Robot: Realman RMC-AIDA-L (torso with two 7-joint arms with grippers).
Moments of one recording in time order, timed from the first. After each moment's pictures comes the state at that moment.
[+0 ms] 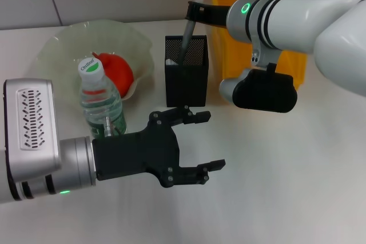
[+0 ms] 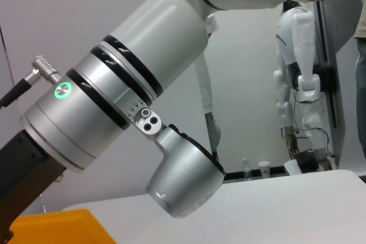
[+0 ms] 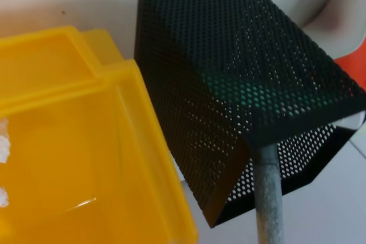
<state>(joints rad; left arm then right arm) -0.46 -2.08 1.55 0.60 1.23 1.38 -0.79 0.62 2.09 -1.80 -1.23 -2.92 -0.59 0.77</state>
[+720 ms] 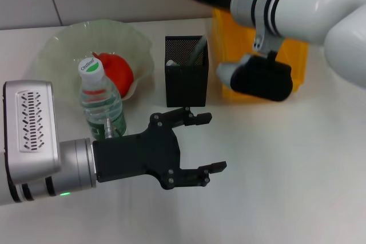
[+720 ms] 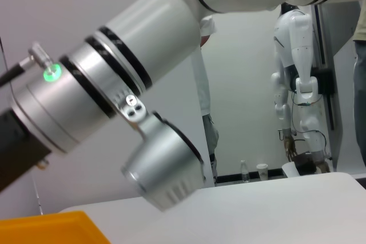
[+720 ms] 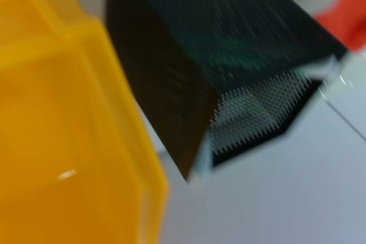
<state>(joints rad) -0.45 -2.08 1.56 0.60 1.23 1.39 -0.79 0.60 2.09 -1.77 -1.27 -2.92 -0.52 0.83</state>
